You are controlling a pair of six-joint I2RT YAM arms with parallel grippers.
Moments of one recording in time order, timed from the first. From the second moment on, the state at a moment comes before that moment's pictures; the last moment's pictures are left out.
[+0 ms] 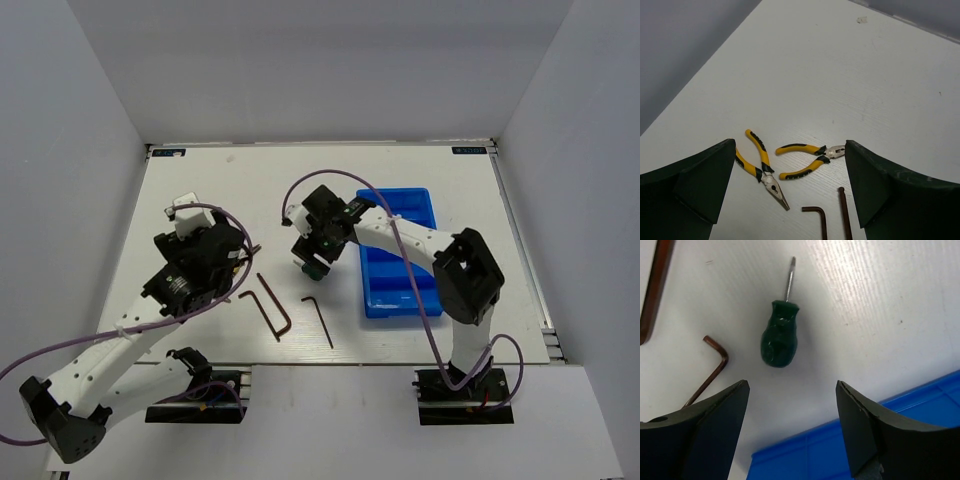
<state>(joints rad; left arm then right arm) -0.69 0.90 0.91 -0.68 -1.08 -0.65 0.85 1.89 1.50 -0.72 -0.17 -0.29</state>
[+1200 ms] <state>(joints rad) -0.69 0.70 0.80 -0.55 -1.02 -0.43 0.91 2.16 1.66 -0.74 -0.09 -0.22</state>
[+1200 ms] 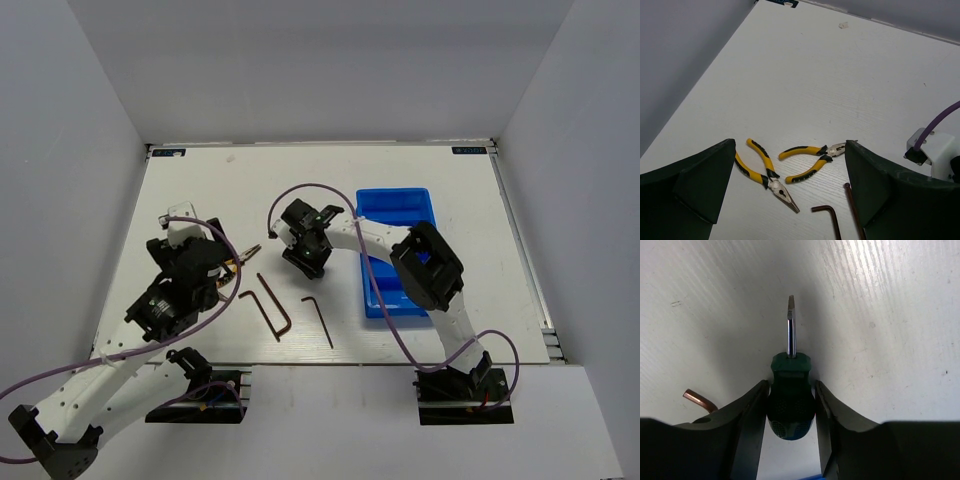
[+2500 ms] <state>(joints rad) -0.69 1.01 0.78 -0.42 -0.33 -0.17 0.41 1.62 1.32 -0.82 -0.17 -1.15</state>
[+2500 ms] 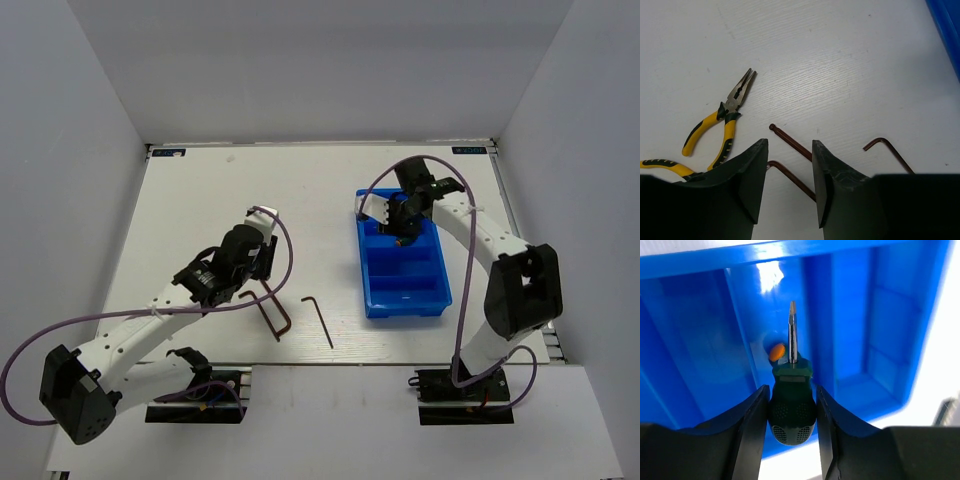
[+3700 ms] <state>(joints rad) -0.69 1.22 0.81 -0.46 -0.09 -0.15 0.33 1.70 1.31 -0.70 -0.28 -1.18</state>
